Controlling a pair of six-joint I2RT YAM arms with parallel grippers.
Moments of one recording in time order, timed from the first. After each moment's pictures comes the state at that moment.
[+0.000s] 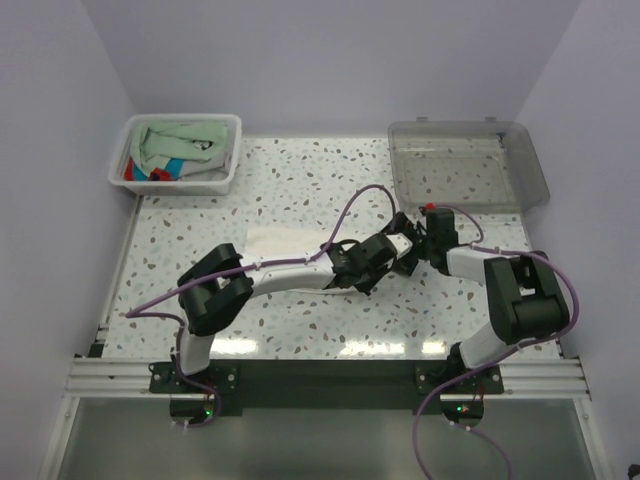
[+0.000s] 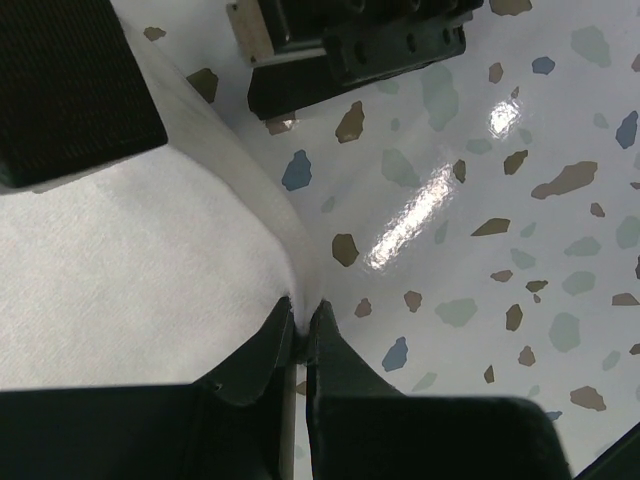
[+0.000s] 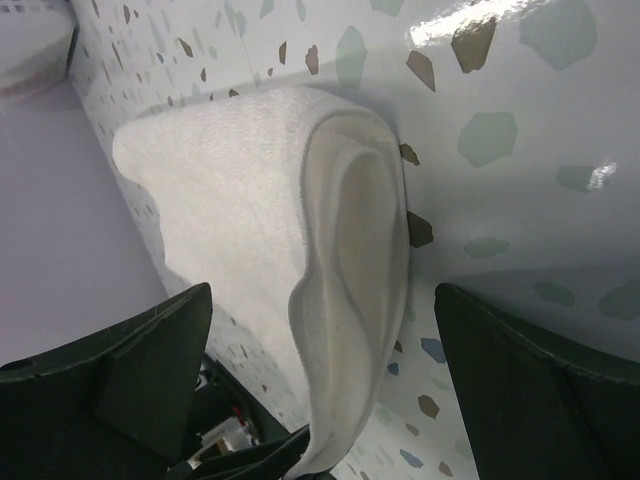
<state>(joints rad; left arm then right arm) -1.10 1.95 1.39 -0.37 -0.17 -0.20 0.16 1.58 0.62 0.14 -0.54 0.90</state>
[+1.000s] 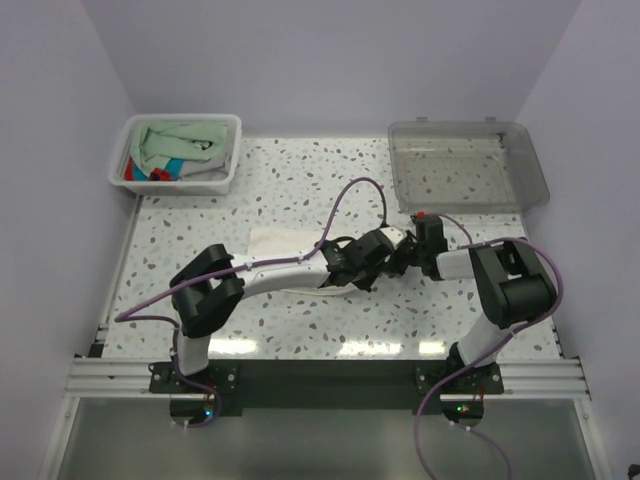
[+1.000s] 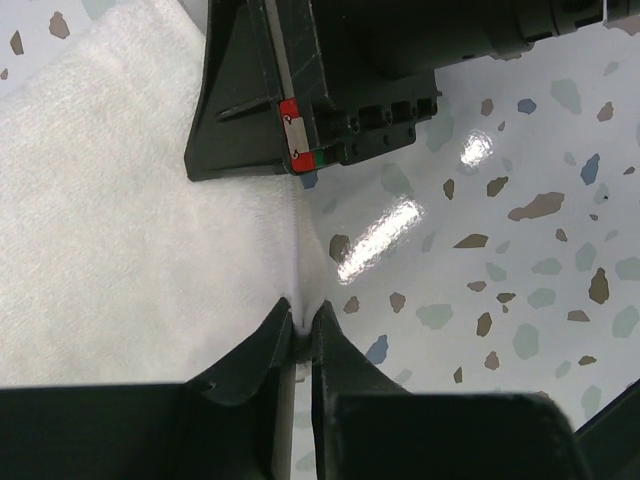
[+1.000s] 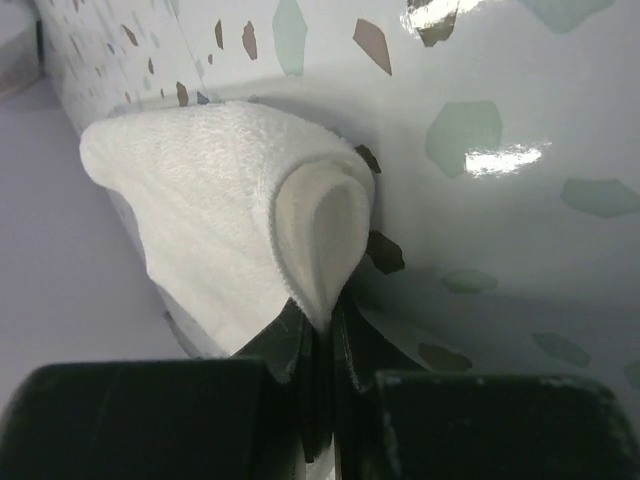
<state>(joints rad) -1.09 1.90 1.38 -0.37 -0.19 -0.31 0.22 1.71 0.56 0.35 -0.52 0.99</state>
